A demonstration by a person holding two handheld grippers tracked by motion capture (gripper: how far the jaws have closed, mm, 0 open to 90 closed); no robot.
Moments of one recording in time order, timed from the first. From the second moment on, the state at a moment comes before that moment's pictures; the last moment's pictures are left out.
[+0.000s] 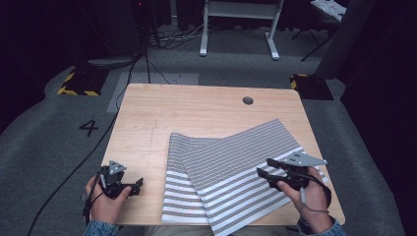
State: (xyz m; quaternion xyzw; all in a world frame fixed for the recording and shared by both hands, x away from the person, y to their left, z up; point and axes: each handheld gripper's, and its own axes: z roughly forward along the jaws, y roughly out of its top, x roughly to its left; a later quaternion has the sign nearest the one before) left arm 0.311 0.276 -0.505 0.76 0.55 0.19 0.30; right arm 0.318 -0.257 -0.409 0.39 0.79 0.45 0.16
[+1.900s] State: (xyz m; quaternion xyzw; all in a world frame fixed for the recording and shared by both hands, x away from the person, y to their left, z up) left arm 0.311 0.277 -0.505 0.76 0.54 0.19 0.30; right arm 0.340 -0.380 -0.483 0.56 0.75 0.28 0.20
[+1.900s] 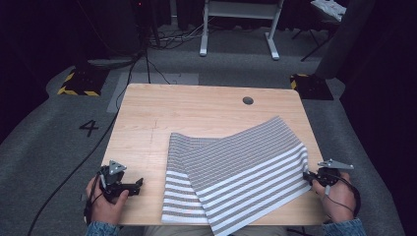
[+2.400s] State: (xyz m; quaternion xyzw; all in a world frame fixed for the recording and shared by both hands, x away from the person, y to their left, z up) left arm 0.313 0.277 -0.505 0.76 0.54 0.19 0.30; right arm 0.368 -0.369 -0.410 0.48 0.75 0.33 0.31
